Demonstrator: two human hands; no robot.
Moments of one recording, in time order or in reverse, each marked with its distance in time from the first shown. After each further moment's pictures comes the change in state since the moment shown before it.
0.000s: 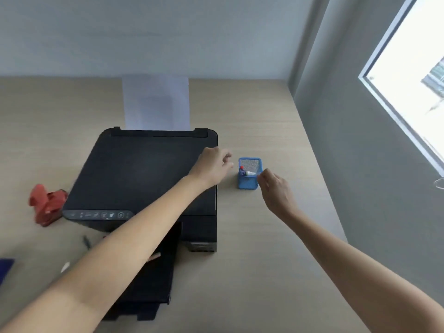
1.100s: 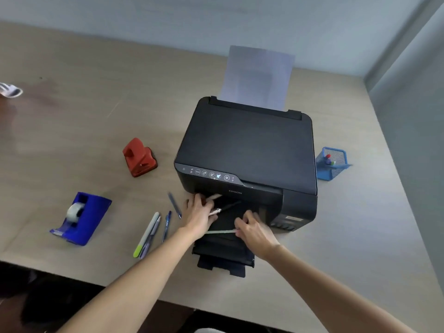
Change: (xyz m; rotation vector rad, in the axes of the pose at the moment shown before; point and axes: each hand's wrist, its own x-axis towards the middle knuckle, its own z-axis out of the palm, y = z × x) left_hand -0.225 -0.277 0.013 0.336 -0.037 -0.298; right_hand -0.159 -0.165 0.201 -0.393 -0.587 -0.405
